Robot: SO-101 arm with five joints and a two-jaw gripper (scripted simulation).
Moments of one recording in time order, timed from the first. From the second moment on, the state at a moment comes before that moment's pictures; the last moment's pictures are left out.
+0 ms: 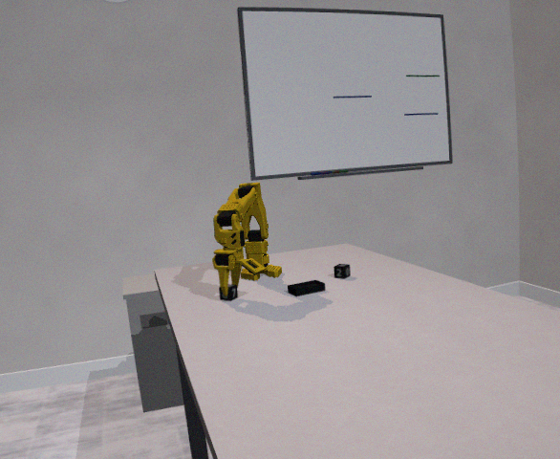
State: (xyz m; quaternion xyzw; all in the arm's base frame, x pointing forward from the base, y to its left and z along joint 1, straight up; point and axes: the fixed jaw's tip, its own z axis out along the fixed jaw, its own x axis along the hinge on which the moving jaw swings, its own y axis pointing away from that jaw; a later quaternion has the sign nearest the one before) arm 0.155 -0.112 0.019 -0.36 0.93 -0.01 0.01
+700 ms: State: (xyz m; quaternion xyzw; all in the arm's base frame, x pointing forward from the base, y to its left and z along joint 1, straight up) arm 0.155 -0.112 0.019 -0.36 0.93 -0.01 0.01
